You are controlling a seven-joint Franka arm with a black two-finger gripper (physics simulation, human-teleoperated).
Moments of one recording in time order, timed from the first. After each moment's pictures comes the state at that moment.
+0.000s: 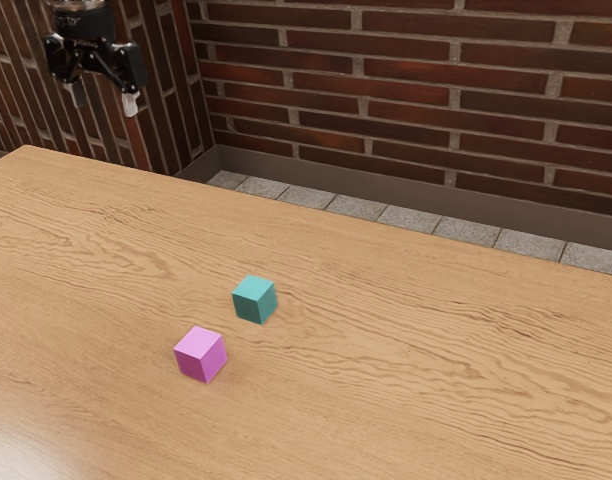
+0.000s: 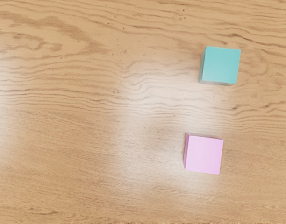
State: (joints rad) arm -0.08 0.13 0.21 -1.19 0.06 1.28 0.02
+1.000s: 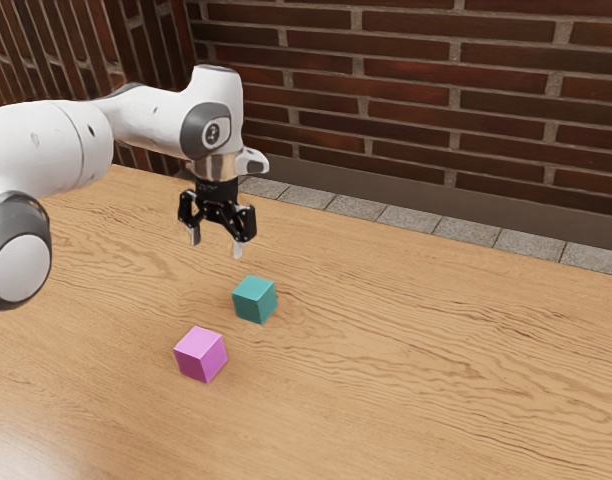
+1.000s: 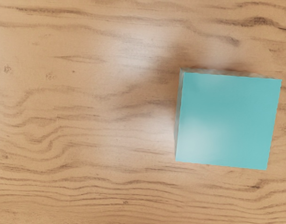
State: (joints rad) arm -0.07 0.58 0.11 -1.37 0.02 1.72 -0.04
